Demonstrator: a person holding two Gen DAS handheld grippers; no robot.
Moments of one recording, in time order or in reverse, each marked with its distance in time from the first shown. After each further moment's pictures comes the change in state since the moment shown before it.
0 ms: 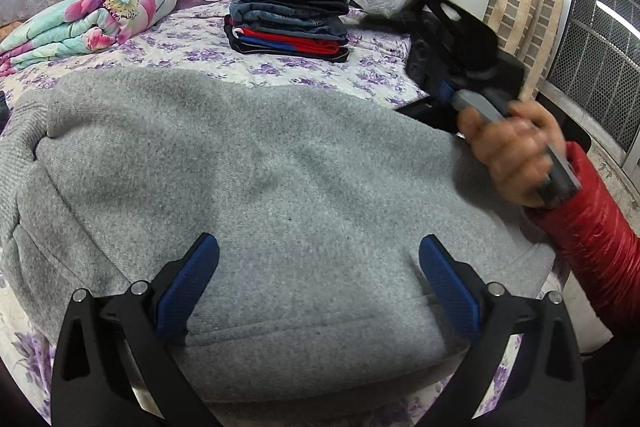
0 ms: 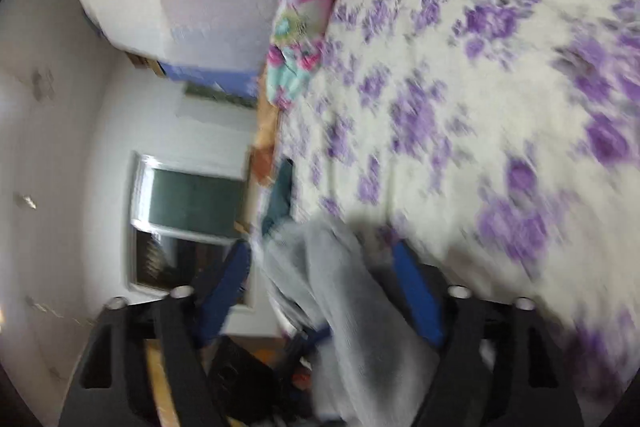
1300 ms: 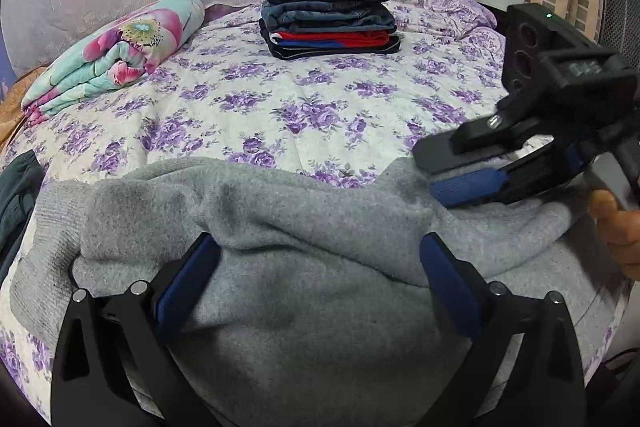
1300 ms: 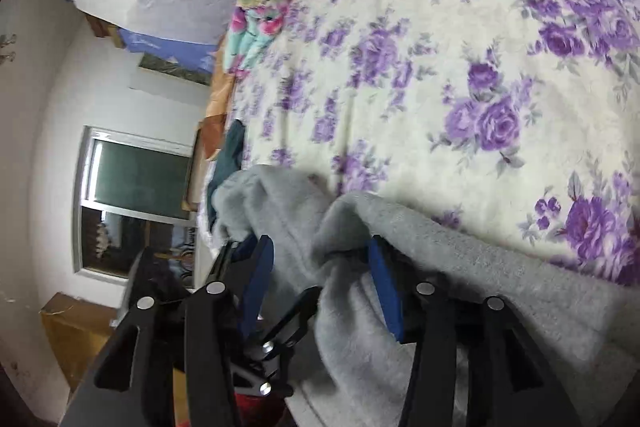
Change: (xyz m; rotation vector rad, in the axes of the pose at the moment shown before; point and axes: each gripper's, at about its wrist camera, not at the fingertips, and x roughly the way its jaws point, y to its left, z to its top) left arm 0.033 0.003 0.038 0.108 0.054 0.262; right arm -0.001 0.000 -0.046 -0.001 0.045 -0.187
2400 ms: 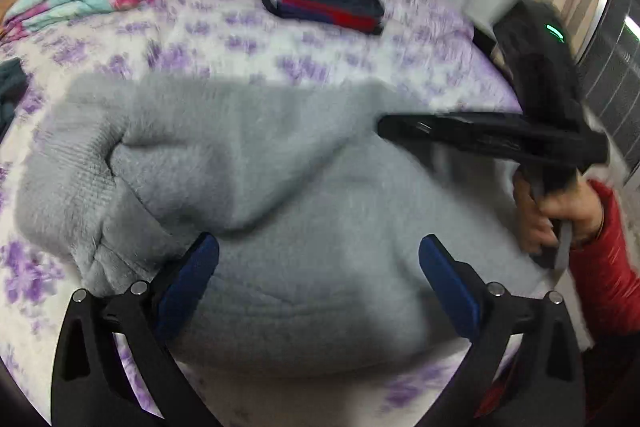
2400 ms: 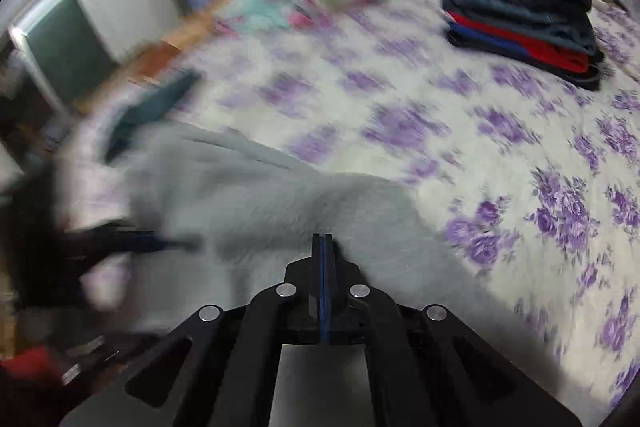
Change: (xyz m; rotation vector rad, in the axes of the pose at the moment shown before) left arm -0.029 0.042 -0.033 -0.131 0.120 -0.230; right arm 0.039 0.064 -0.006 -0.589 -0.117 -0.577
